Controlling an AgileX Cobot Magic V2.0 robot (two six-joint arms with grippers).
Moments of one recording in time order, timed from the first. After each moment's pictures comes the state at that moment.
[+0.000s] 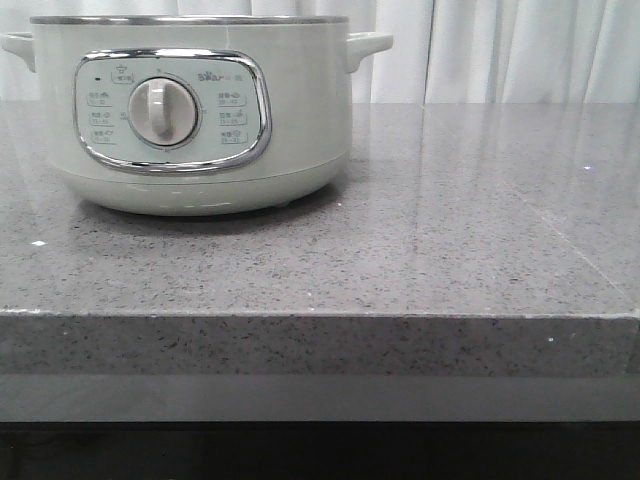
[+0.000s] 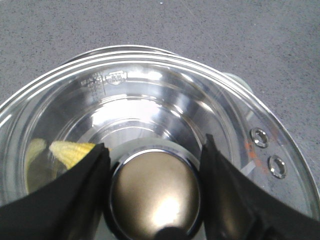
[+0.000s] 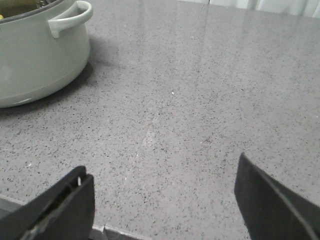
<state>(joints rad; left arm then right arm) -0.39 1.51 -1.72 -0.22 0.98 0.20 0.09 0.39 -0.49 0.26 0.53 -0.24</state>
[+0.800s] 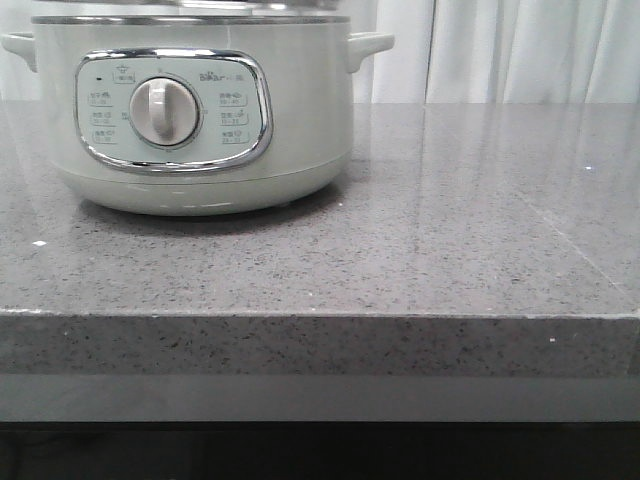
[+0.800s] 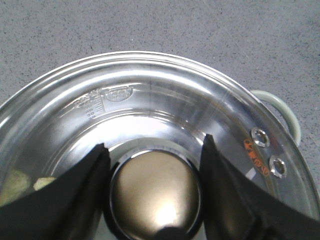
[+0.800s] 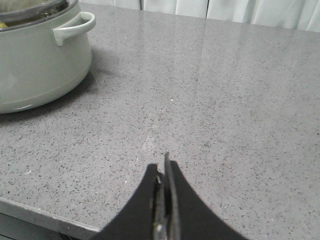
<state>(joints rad) -0.39 1.75 -1.88 -0.22 0.97 0.20 0.09 0.34 -0.46 0.26 0.51 -0.24</state>
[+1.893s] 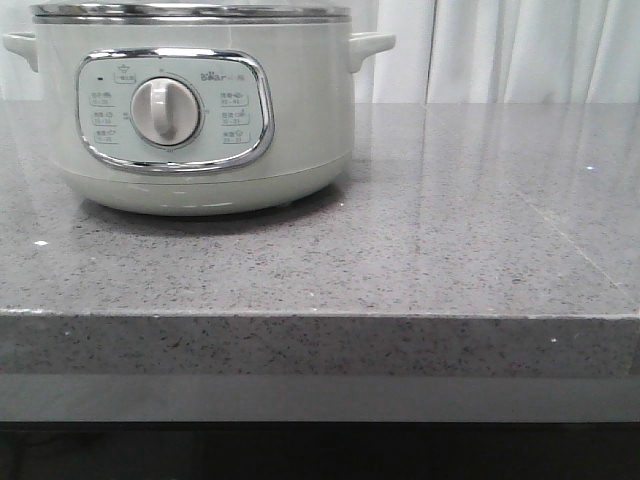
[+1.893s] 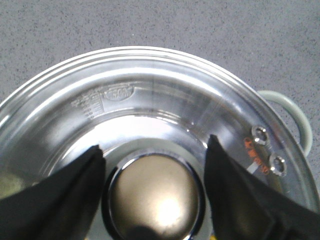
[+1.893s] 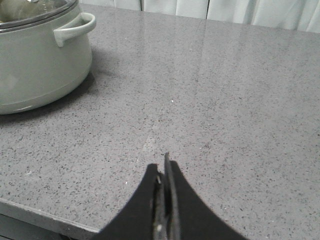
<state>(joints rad) -0.39 1.77 -1.89 -0.22 0.97 0.21 0.09 0.34 -0.46 0.26 0.51 -0.24</state>
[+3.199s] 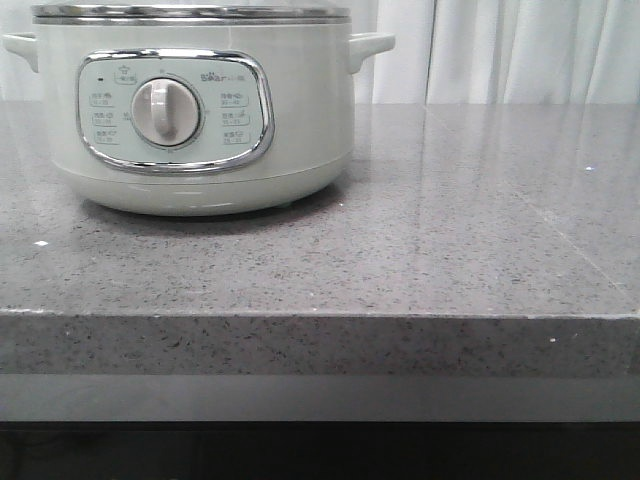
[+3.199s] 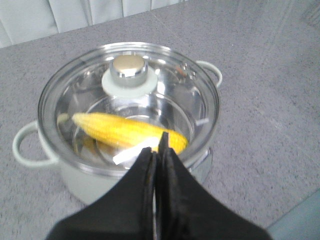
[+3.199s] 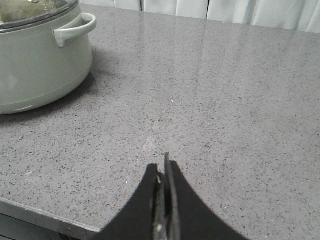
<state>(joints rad) -0.38 0.95 -1.20 -0.24 0.81 0.28 0.09 0.34 -0.46 0.26 0.51 -0.24</state>
